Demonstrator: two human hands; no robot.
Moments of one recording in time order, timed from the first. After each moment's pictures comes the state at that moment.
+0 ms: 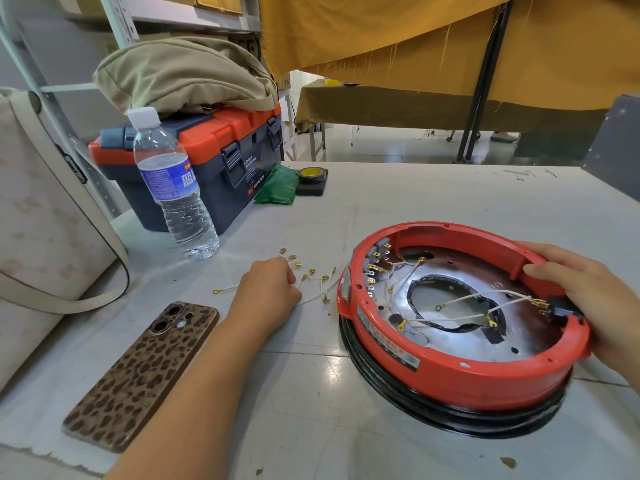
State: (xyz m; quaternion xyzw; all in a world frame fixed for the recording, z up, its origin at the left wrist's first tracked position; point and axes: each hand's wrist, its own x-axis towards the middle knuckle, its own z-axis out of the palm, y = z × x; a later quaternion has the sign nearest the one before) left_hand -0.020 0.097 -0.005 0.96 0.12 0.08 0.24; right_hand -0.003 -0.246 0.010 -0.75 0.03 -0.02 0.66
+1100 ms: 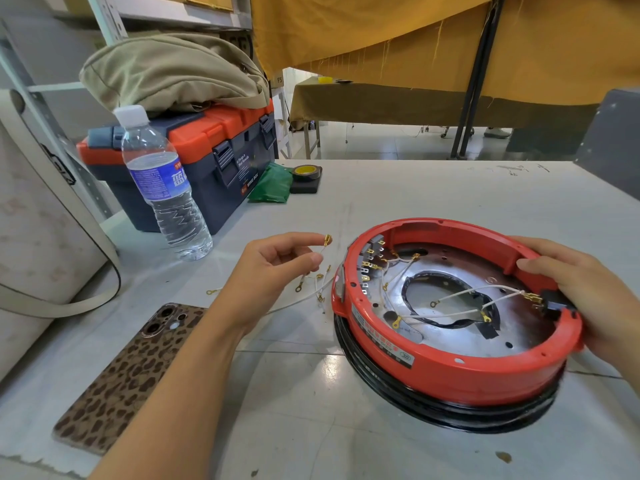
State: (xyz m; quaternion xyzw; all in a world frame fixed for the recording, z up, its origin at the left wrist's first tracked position) left_hand -0.035 0.091 0.018 0.75 -0.11 0.10 0.65; right_hand -0.002 -0.246 0.010 -0.74 0.01 -0.01 0.67
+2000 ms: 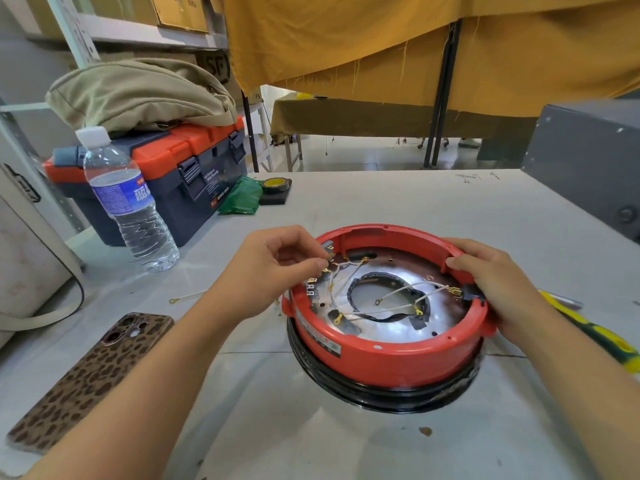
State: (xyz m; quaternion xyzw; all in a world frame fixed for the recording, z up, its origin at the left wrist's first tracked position) left_hand -0.043 0.035 0.050 0.81 -0.19 0.09 0.55; right_hand -0.008 -0.240 0.015 -0.74 0.02 -0.02 0.67
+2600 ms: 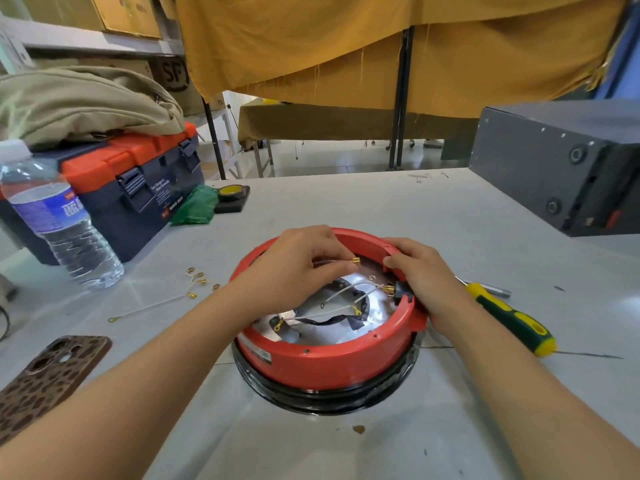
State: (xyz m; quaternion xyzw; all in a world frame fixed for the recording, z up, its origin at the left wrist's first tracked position) left_hand -0.029 -0.053 0.067 0.90 -0.31 0.09 0.30; right_hand -0.008 -0.238 0.017 -0.75 0.00 -0.04 0.66
